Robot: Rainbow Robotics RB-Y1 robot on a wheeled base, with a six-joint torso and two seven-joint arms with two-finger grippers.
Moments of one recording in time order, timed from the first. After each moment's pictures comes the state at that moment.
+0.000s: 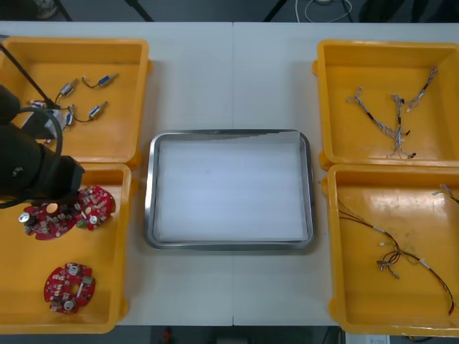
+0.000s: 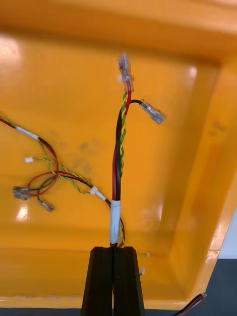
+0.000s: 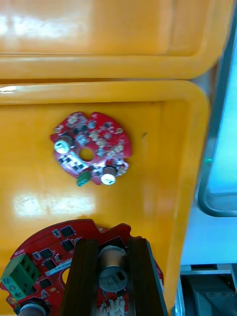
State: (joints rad) right arm 0.10 -0.65 -0.44 -2.40 -0.76 1.91 1.51; left arm -0.37 0.94 -0.09 -2.28 0.97 1.89 -0.82
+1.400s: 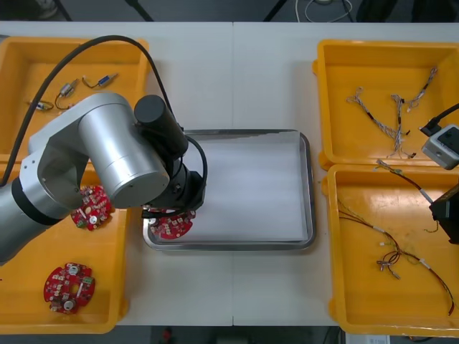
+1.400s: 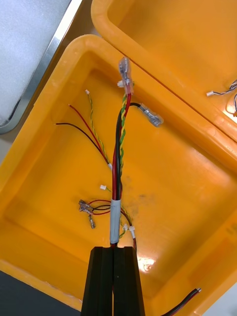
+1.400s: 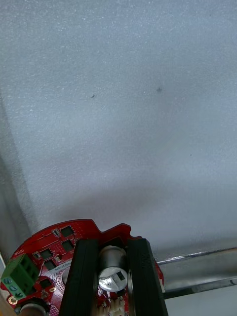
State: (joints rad) right arm -0.11 -0.89 -0.24 -2.53 -1.02 1.92 1.48; left arm -0.66 0.63 -0.67 -1.99 0.67 1.64 -0.60
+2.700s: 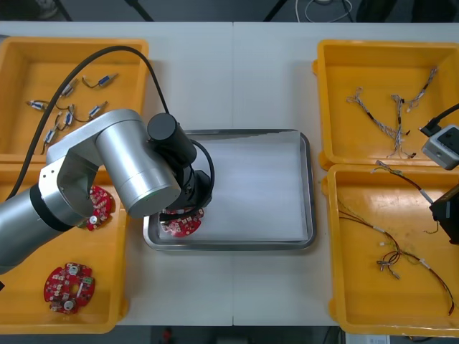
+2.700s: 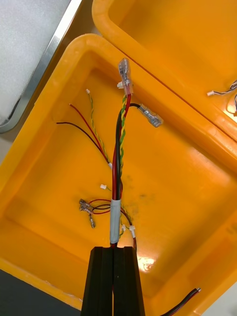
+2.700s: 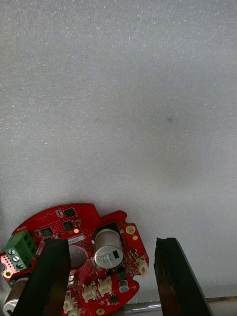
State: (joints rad) right arm -0.11 -0.90 -0.24 -2.53 -1.03 1.92 1.48; left arm -0.66 0.61 -0.74 -1.92 0.60 1.52 -0.45
